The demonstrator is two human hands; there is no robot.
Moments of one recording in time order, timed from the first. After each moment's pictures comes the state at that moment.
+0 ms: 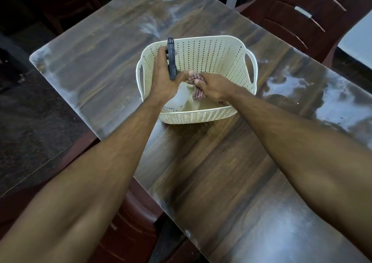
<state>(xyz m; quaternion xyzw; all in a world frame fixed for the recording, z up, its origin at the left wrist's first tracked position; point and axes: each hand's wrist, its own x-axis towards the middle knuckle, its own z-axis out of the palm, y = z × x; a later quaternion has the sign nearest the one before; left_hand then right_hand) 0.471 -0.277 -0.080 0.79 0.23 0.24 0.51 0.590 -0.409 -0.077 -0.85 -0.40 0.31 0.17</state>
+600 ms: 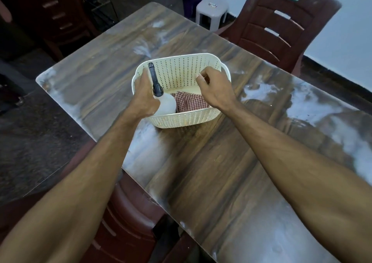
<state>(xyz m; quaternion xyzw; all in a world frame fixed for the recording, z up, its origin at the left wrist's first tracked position) 0.421 -0.289 -0.022 0.86 0.33 0.07 0.38 0.551 -0.462 -0.010 -0.88 -0.32 0.05 0.35</state>
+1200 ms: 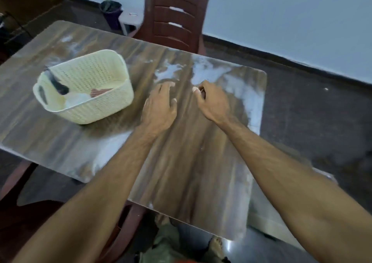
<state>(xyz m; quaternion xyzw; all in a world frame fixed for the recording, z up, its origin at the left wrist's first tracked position) 0.416 -0.620 0.019 0.94 0.05 0.13 0.31 0.490 -0.782 0.005 -0.94 -0.17 -0.03 0.31</state>
